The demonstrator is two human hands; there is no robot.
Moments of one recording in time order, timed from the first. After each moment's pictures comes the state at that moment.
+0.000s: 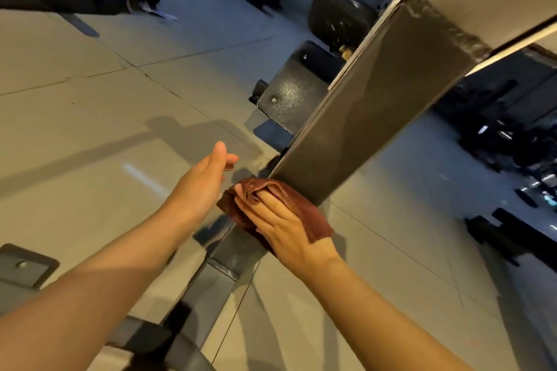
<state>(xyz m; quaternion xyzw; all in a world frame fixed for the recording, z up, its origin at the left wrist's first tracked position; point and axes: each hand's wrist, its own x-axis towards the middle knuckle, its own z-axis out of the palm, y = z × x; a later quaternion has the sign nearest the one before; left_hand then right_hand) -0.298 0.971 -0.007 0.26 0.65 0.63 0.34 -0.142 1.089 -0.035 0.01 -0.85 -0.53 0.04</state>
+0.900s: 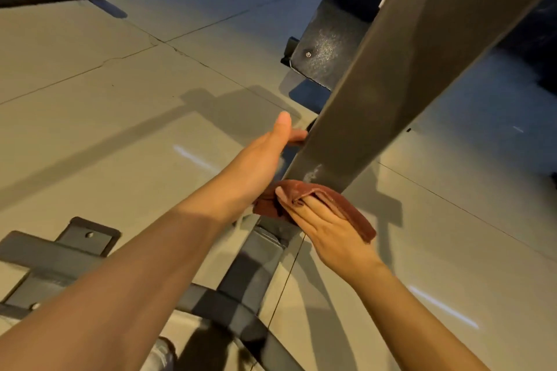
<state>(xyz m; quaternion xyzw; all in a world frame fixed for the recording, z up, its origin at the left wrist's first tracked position) -0.275 0.975 -0.009 0.34 0.63 0.57 0.39 -0.110 1.081 -0.105 -0.03 -0.93 -0.35 0.05</state>
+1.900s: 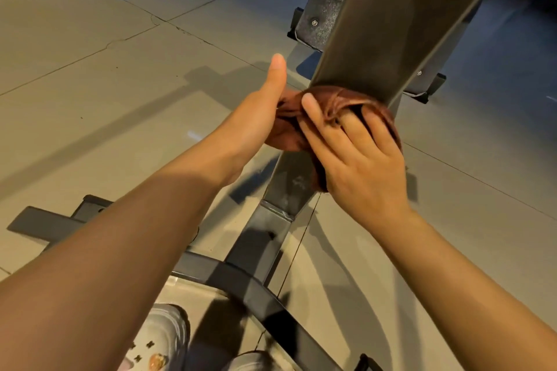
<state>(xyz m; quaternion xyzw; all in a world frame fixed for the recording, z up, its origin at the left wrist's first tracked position) -0.271 0.978 0.000 0.33 0.63 0.58 0.40 -0.126 1.083 -0.047 -0.08 -0.90 -0.36 0.25</state>
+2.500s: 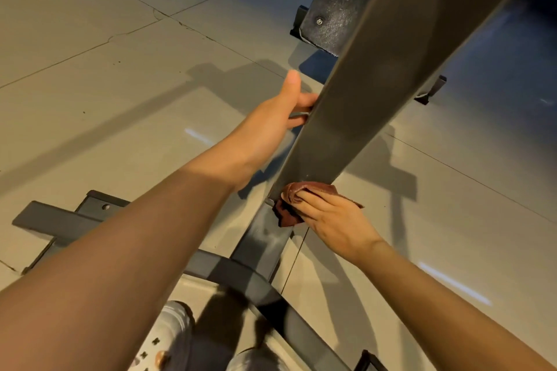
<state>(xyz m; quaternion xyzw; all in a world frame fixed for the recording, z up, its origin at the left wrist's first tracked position) -0.269 0.964 -0.002 0.36 0.63 0.56 0.41 -0.106 1.071 -0.120 0.02 -0.93 -0.33 -0.16</state>
